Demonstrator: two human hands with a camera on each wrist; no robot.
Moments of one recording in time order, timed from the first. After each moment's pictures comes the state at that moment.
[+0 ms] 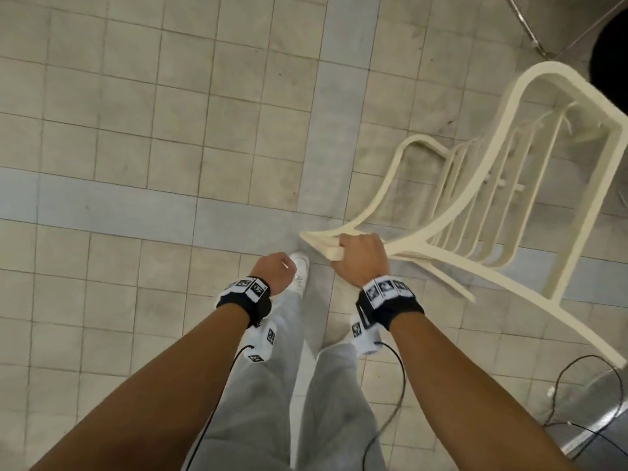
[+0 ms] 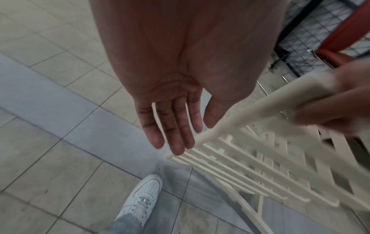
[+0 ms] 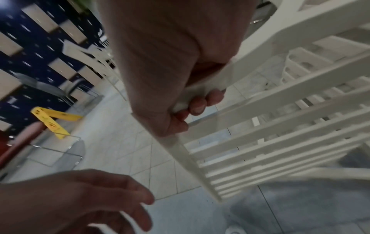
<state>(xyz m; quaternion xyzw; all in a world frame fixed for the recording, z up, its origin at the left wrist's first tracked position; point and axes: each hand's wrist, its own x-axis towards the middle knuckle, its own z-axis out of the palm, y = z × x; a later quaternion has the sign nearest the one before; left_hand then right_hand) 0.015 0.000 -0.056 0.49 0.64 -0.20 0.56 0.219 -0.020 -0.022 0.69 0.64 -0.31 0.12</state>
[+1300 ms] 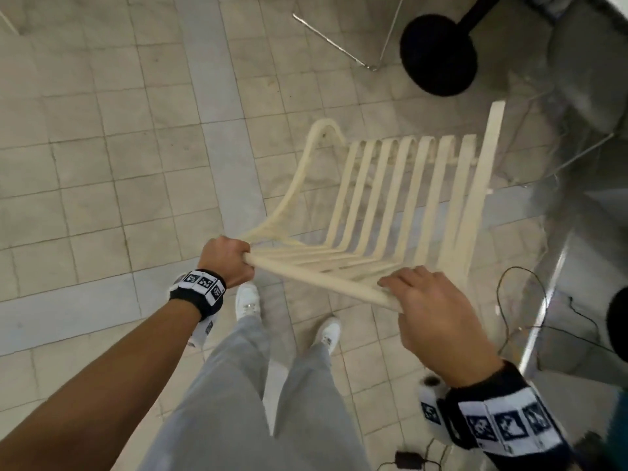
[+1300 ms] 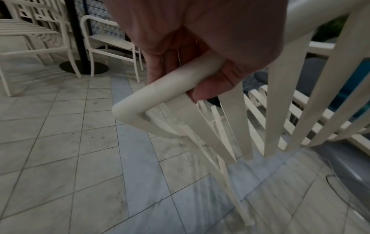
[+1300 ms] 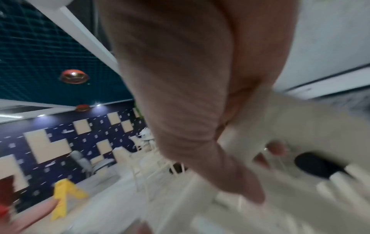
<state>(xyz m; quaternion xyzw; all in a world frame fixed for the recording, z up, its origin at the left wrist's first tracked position) 0.127 0.018 0.091 0.86 0.41 -0.21 0.24 0.334 -0.213 0.307 0.79 0.56 -0.21 0.11</state>
